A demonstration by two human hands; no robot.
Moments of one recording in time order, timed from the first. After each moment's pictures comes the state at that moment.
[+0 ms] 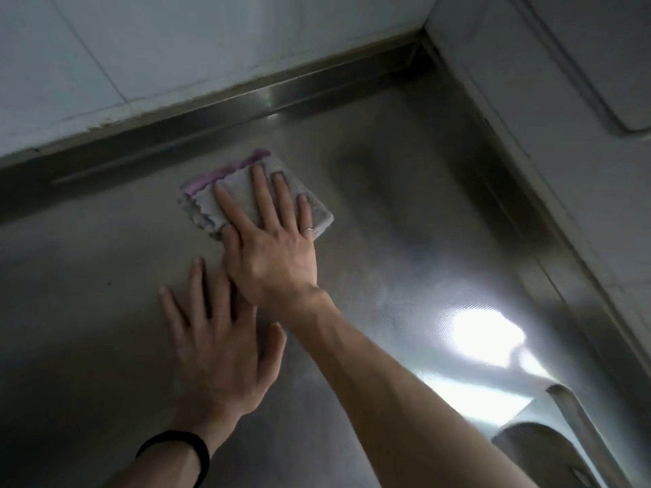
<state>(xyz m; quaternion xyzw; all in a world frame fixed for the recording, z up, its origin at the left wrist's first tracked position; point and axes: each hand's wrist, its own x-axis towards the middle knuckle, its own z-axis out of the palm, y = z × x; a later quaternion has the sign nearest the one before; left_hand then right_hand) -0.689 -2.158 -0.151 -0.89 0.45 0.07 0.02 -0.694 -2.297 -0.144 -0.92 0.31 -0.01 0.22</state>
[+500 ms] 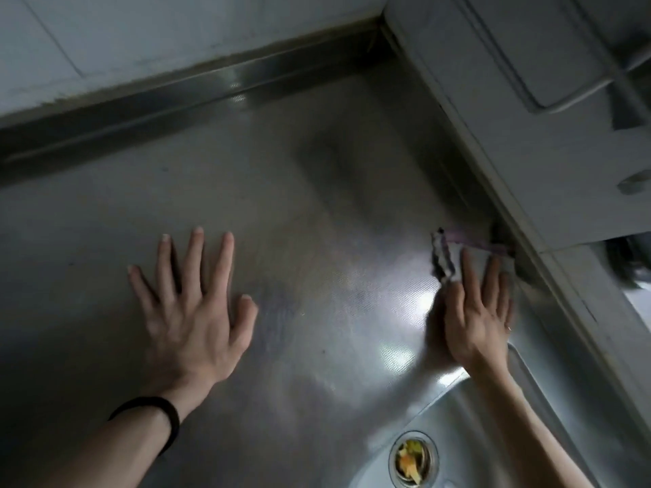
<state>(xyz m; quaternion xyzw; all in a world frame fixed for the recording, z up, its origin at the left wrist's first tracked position) -0.685 -2.155 -0.157 -0.88 0.46 0.05 -0.05 -0.986 -2.346 -0.119 -0.72 0.68 0.03 0.14</state>
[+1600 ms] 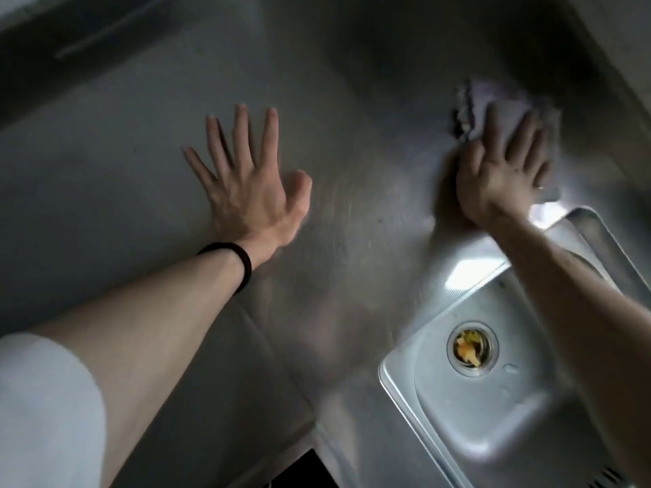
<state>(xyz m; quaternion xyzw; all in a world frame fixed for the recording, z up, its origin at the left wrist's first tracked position) -0.690 -2.155 -0.150 -0.89 0.45 0.08 -0.07 -0.931 -2.315 -0.132 -0.71 0.68 0.00 0.16</state>
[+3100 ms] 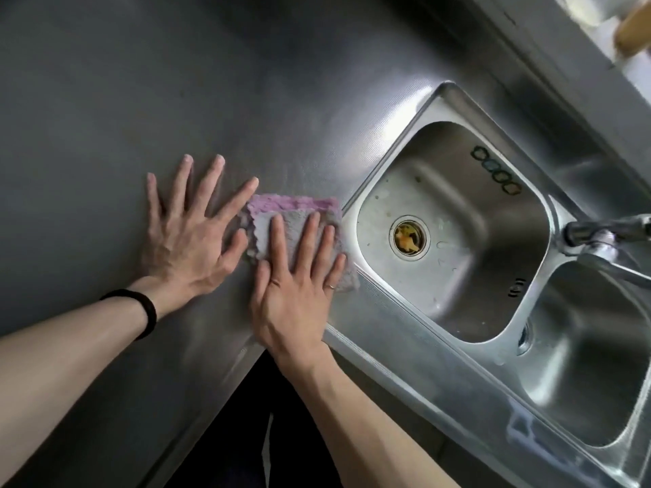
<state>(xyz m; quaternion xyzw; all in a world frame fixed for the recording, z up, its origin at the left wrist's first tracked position) -0.713 -1.999 -0.158 -0.69 0.72 0.07 -0.04 -0.877 -1.954 -0.138 -0.70 0.69 -0.01 0.20</state>
